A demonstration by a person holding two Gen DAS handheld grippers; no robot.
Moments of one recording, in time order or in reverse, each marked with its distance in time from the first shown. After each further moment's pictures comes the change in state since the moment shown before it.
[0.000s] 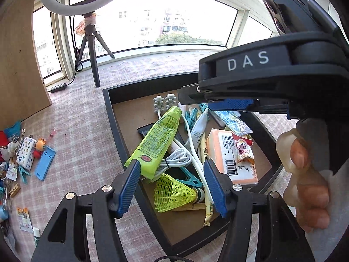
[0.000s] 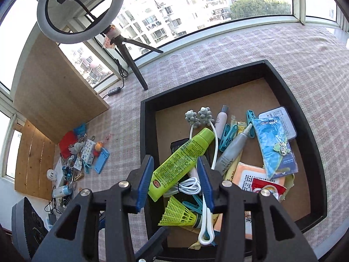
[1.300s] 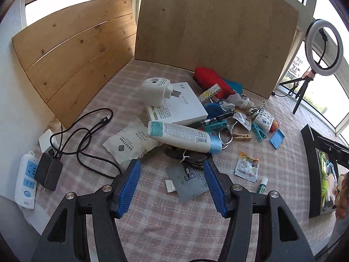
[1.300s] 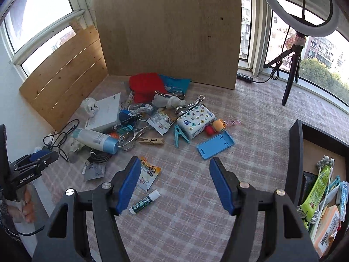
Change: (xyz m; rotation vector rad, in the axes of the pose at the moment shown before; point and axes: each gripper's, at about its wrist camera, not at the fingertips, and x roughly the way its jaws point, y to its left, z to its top) left arm -0.223 0.377 -0.203 -0.607 -0.099 0.483; right arm 0.065 0.309 -0.103 -0.609 0.006 0.108
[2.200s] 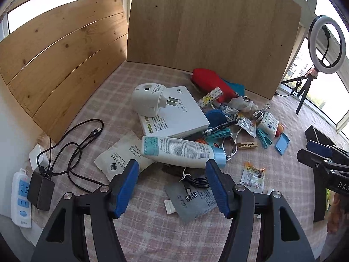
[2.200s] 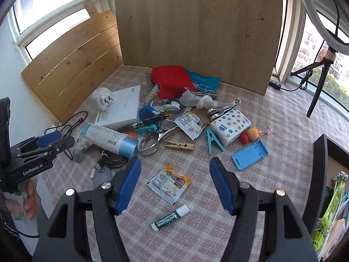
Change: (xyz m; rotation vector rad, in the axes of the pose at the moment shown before) left arm 0.036 -0.008 0.021 0.025 0.015 -0.012; right arm 0.046 0.046 0.007 -0.080 0.032 0.023
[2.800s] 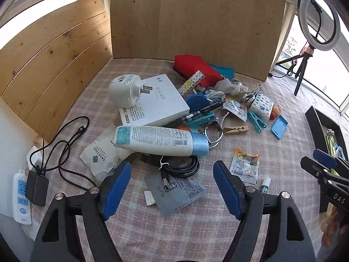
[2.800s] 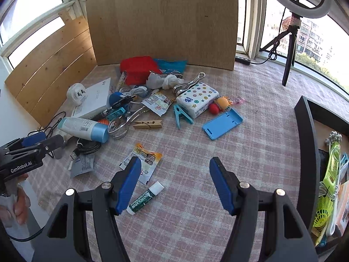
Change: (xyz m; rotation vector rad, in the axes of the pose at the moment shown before) left arm 0.004 -0.049 -0.012 0.106 0.039 0.026; right arm -0.011 -0.042 -0.055 0.155 -0.023 -0.106
